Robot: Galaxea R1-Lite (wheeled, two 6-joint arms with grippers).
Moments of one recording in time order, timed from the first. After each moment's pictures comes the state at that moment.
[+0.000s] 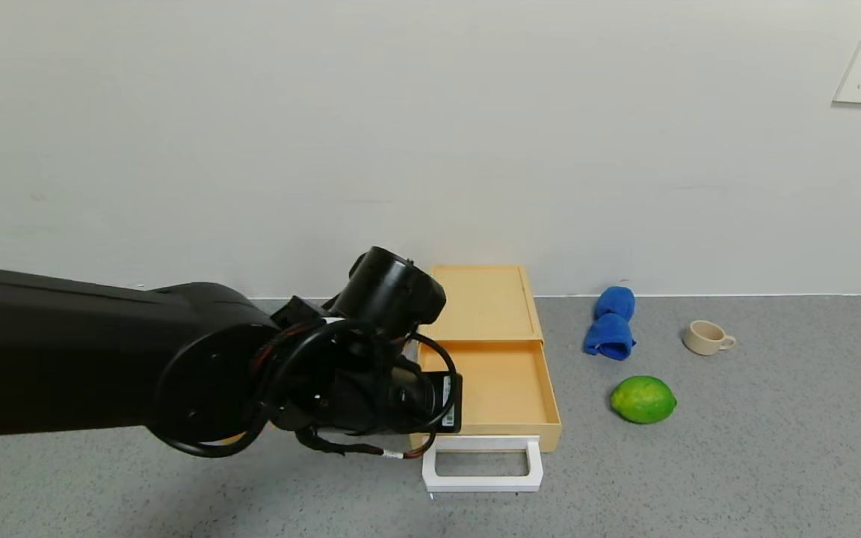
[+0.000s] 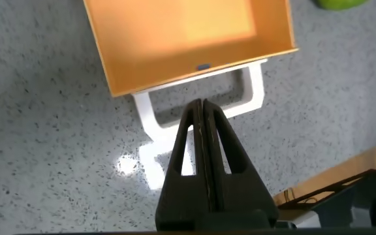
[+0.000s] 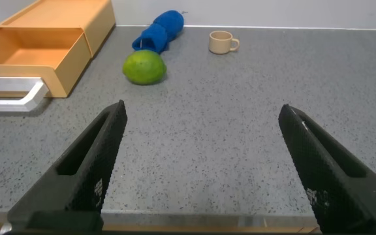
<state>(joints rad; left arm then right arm) -0.73 1.85 -1.23 0.22 0.08 -0.55 0.00 0.00 0.00 0.00 0.00 0.03</state>
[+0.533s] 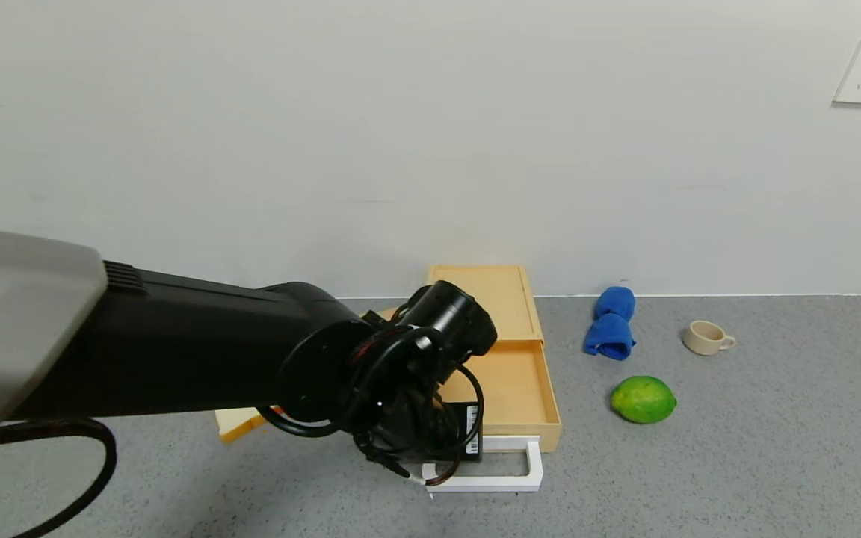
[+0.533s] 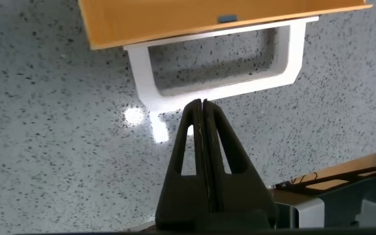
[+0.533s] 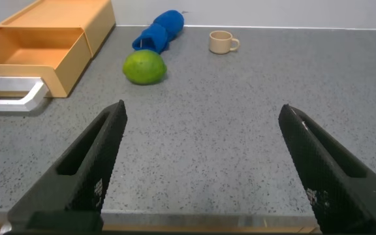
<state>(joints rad) -0.78 1.99 -1.38 0.47 0.09 -0.67 0.00 0.00 0.00 0.00 0.00 0.03</state>
